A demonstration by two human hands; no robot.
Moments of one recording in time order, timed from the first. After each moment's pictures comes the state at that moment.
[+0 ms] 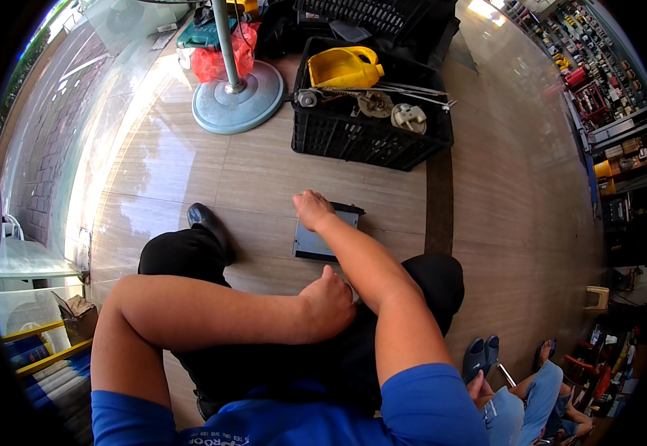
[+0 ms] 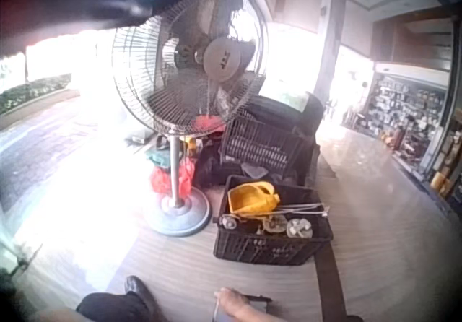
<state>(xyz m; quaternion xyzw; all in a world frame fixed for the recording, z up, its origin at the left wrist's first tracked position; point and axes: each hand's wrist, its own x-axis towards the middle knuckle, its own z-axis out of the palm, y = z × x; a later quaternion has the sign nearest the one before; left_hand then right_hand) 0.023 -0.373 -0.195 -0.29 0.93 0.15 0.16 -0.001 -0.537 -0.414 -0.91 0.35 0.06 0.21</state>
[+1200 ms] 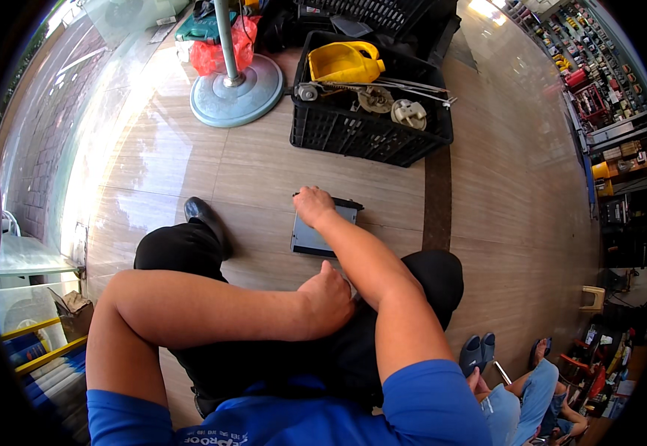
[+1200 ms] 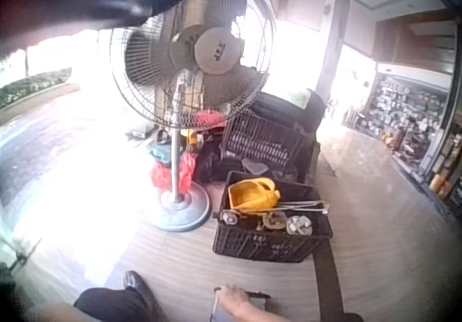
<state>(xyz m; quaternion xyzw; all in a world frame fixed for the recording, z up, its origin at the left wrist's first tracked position) 0.025 -0.372 -0.194 -0.29 0.93 0.16 0.18 0.003 -0.534 -0.403 -0.92 0.34 0.16 0.09</state>
